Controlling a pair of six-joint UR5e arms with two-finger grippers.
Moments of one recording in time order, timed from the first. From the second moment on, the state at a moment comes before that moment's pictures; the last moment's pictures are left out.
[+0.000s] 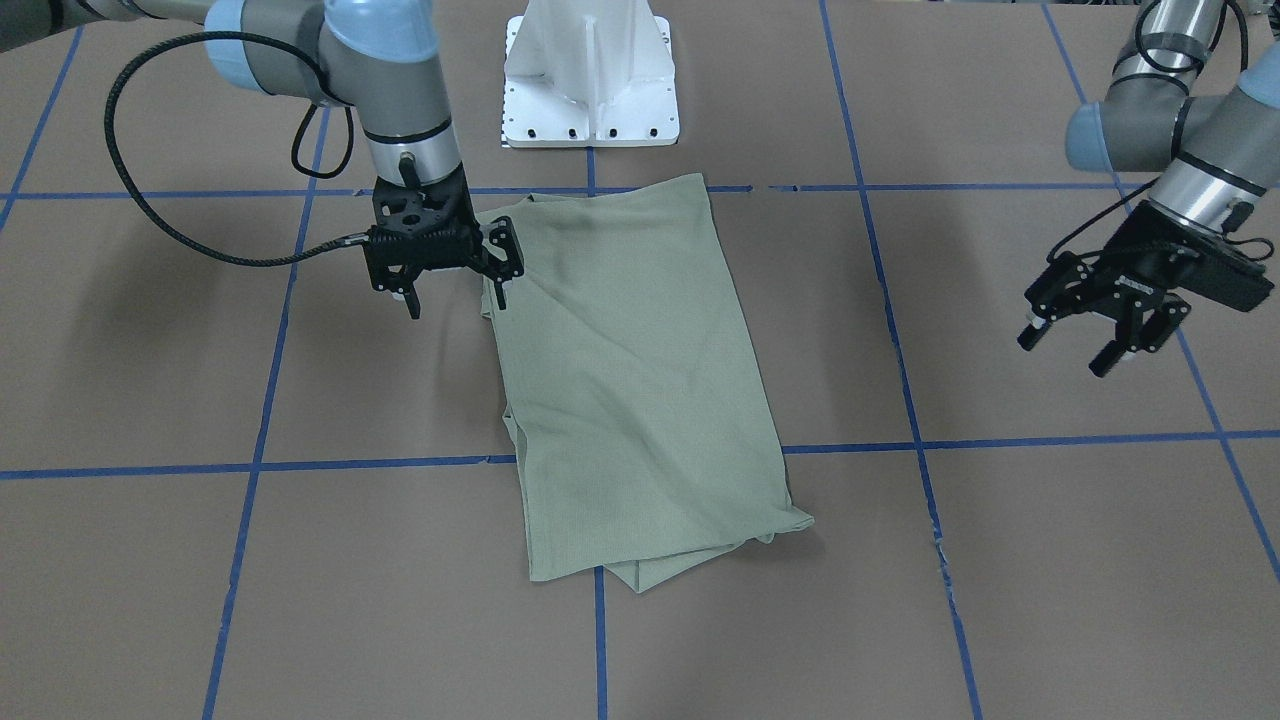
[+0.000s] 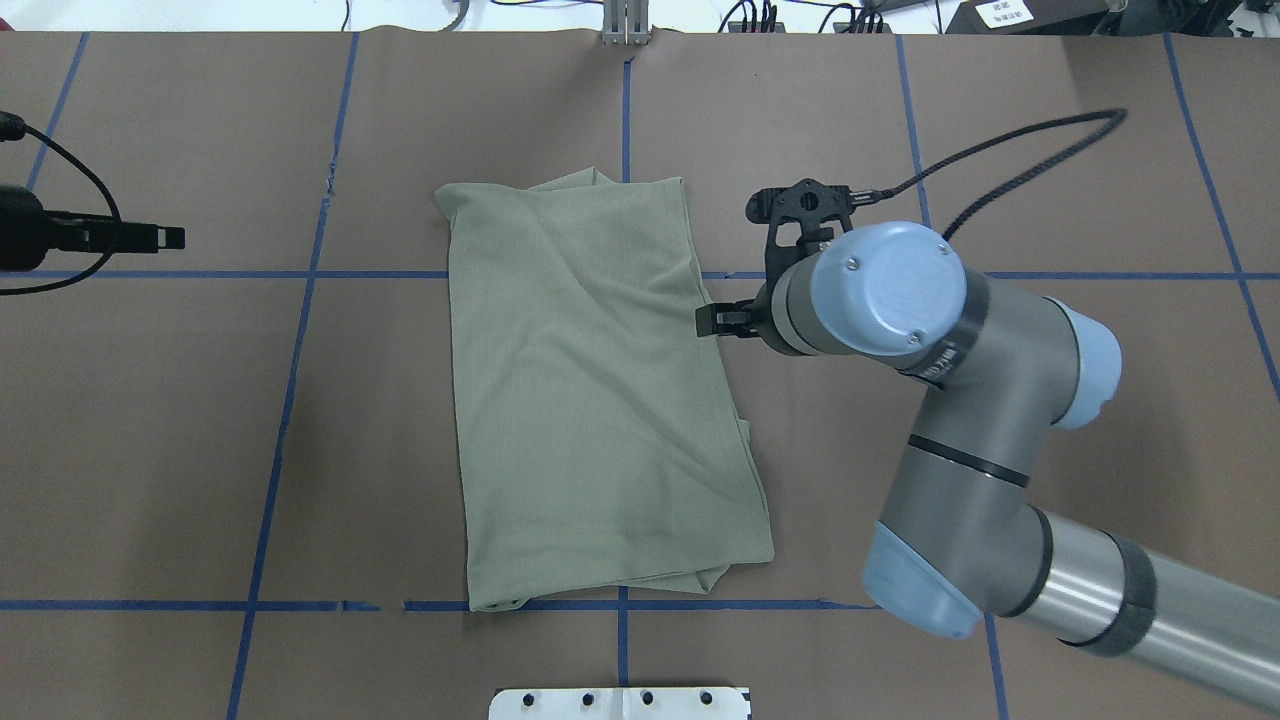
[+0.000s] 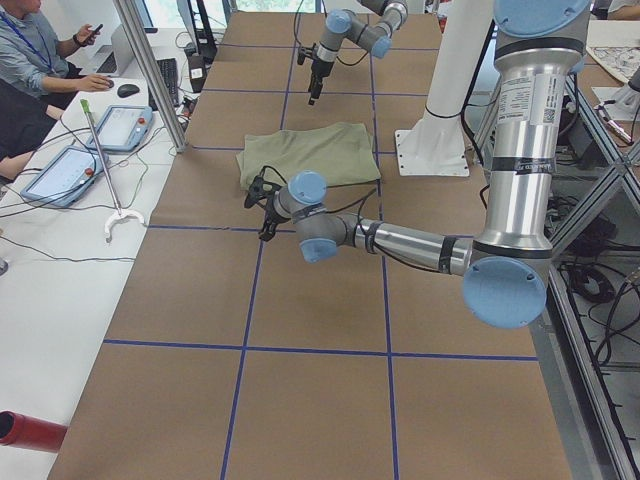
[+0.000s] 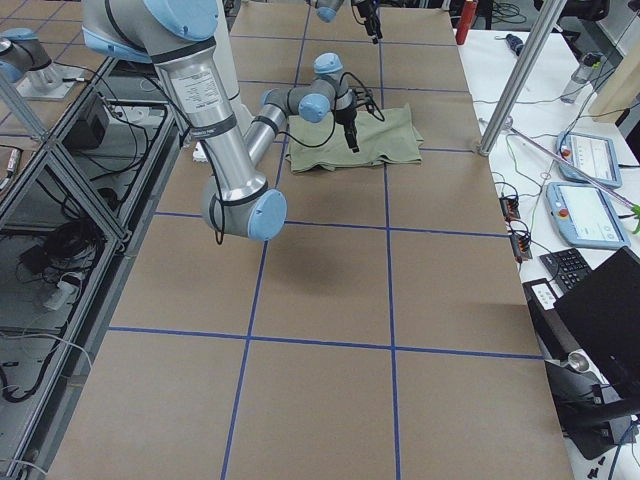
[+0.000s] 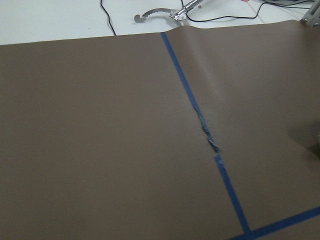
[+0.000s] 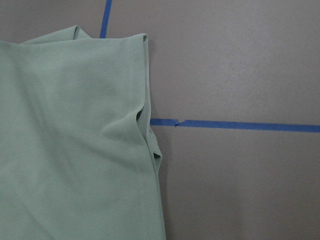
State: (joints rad) left arm -0.98 -1.57 -1.74 -2.61 -2.05 -0.99; right arm 0.52 -1.12 1.93 -1.41 1.63 1.23
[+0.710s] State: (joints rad) left arm -0.45 -1.53 -2.00 -2.53 -1.62 -1.76; right arm 0.29 -1.34 2.01 -1.05 1.34 1.80
